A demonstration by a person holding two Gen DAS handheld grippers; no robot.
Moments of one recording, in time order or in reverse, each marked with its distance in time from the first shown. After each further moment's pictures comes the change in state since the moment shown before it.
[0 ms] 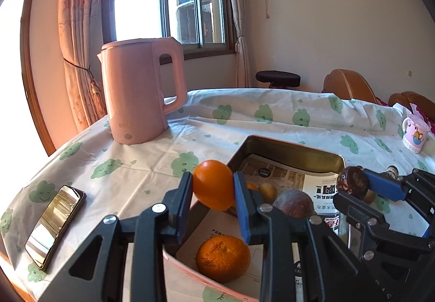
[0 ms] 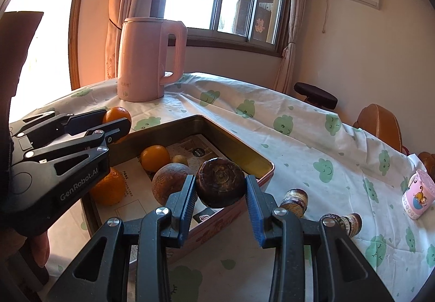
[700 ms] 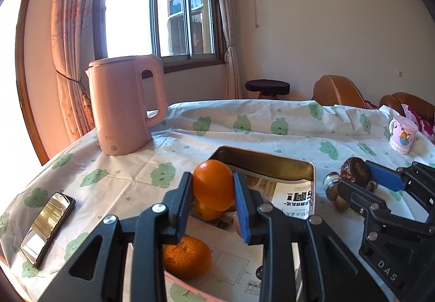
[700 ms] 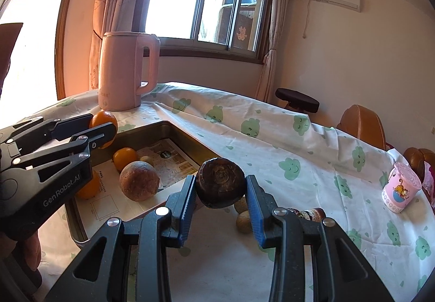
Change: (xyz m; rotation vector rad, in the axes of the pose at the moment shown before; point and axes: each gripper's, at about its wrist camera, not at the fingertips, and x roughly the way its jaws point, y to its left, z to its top) left arm -0.019 -0.029 0.001 0.021 -0.059 -0.037; right arm -0.022 -0.034 -0.009 0.033 -0.054 -0.082
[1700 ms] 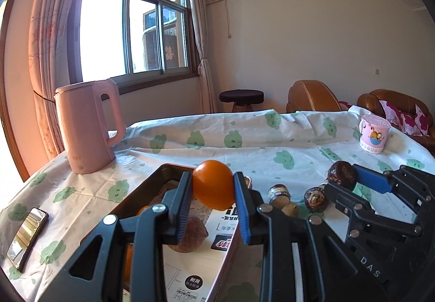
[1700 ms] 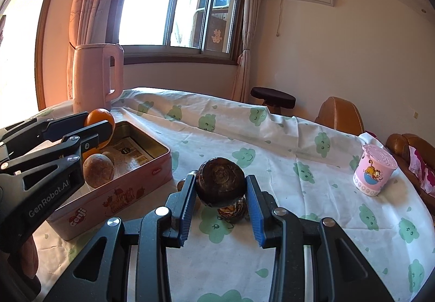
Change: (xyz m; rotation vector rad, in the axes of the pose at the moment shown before) left arm -0.018 -0.066 0.007 0.061 -0.069 -0.114; right arm -0.024 -0.056 -0.022 0.073 -0.023 -0.105
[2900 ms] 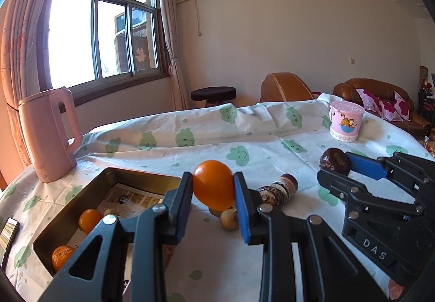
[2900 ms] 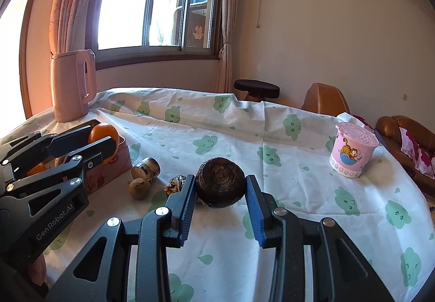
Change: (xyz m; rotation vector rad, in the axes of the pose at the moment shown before) left arm 0.013 -0.066 -0.005 0.076 0.006 -0.130; right arm -0.006 -0.059 -0.018 0.082 0.022 -0.057
